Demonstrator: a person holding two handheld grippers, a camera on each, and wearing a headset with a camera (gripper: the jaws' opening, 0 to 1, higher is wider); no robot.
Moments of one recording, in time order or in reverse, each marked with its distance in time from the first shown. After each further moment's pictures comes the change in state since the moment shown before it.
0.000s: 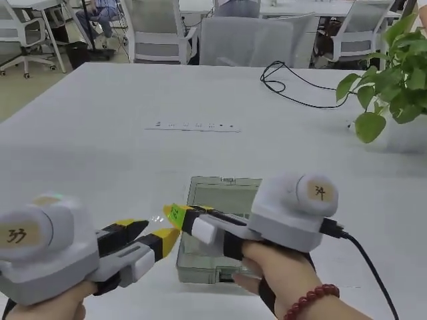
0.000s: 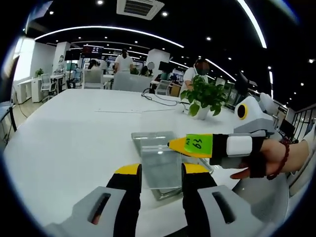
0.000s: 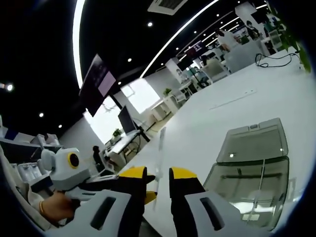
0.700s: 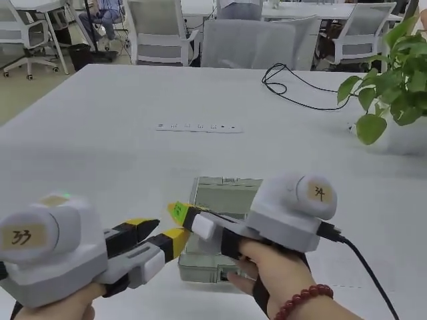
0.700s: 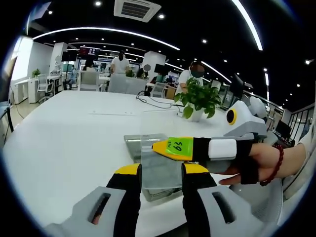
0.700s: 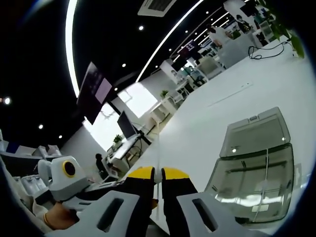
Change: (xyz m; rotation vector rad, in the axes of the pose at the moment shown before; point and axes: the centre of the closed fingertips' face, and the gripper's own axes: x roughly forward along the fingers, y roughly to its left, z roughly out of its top) left arm -0.004 -0.018 0.005 -0.002 -0.018 -0.039; right arm 0.001 0.004 -0.001 0.088 -0.022 -0.008
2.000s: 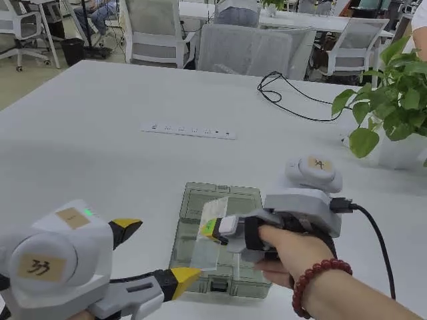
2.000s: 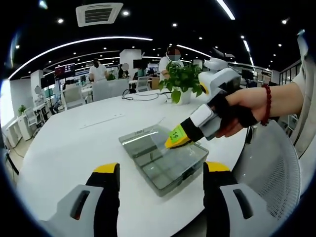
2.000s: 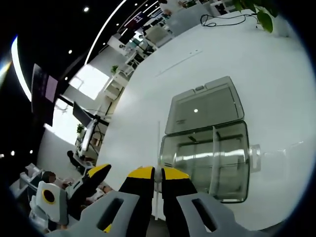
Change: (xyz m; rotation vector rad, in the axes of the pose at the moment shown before) left arm 0.009 -0.004 -0.018 0.303 0.085 -0.070; right arm -0.031 -0.080 -0.014 0.233 0.308 -0.410
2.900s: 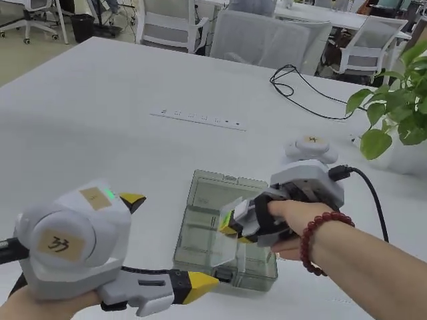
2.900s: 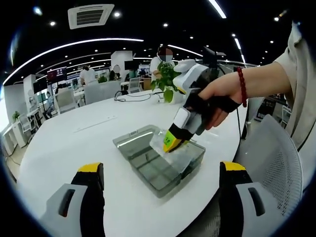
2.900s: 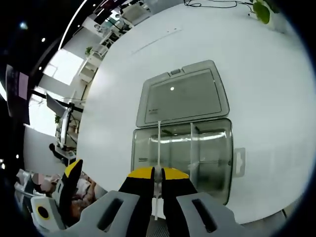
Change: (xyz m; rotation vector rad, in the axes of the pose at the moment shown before) left arm 0.005 -0.003 -0.003 0.047 0.002 -0.070; right arm 0.014 -0.035 -0.004 0.046 0.212 -0.206
